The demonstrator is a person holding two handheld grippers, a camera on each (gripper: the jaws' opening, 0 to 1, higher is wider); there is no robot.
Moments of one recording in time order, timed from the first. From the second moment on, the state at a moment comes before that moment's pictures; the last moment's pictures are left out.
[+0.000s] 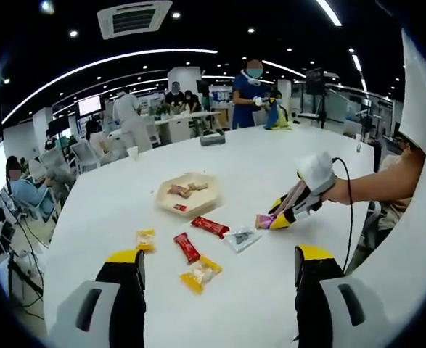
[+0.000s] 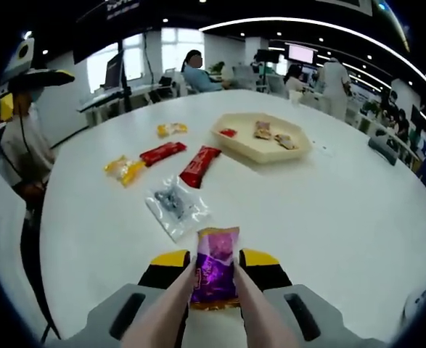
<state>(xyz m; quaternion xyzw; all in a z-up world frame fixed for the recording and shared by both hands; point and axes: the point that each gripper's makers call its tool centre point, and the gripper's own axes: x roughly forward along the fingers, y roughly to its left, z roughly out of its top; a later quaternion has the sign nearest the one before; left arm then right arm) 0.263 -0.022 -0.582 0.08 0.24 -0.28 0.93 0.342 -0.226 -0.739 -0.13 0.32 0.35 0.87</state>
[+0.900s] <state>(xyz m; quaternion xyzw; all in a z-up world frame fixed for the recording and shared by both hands) 0.250 -0.003 -0.594 0.05 0.25 -0.27 0.93 0.342 -0.225 -0.738 -0.13 0.34 0.33 0.87</state>
